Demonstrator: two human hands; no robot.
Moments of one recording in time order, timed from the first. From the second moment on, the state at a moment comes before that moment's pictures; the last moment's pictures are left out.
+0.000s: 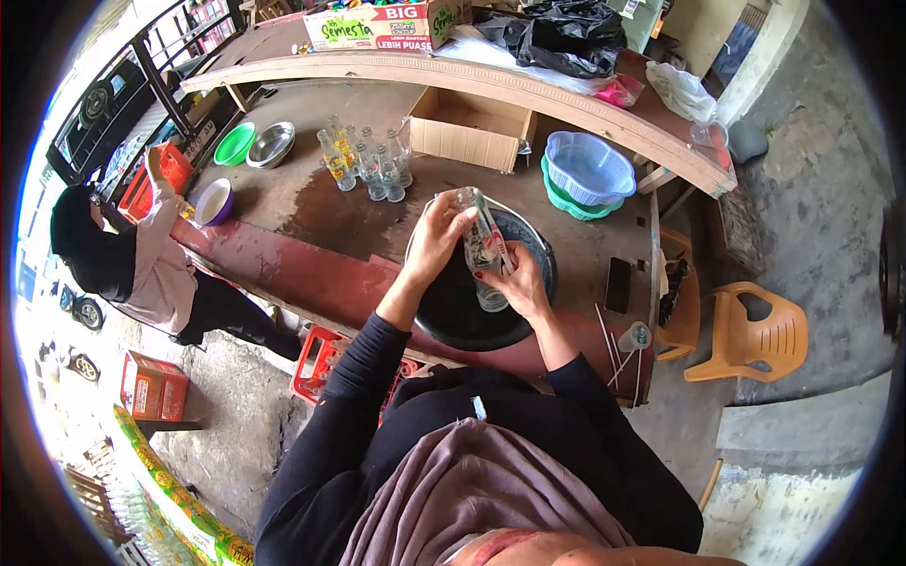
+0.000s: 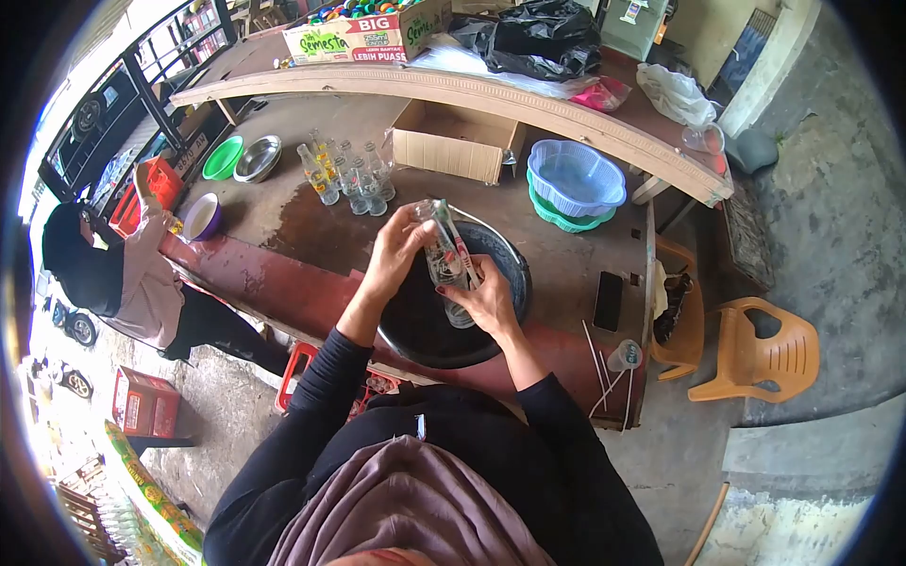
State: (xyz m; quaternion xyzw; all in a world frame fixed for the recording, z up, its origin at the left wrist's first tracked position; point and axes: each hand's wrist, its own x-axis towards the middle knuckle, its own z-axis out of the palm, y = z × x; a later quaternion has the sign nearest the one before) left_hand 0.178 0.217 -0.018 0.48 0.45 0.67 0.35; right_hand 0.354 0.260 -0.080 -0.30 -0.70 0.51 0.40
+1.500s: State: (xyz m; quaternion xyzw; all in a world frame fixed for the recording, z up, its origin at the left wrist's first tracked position) left_hand 0.136 0.161 -0.031 0.56 0.75 0.31 0.14; right_hand 0.377 0.264 -0.070 -0.47 -0.86 0.13 0.13
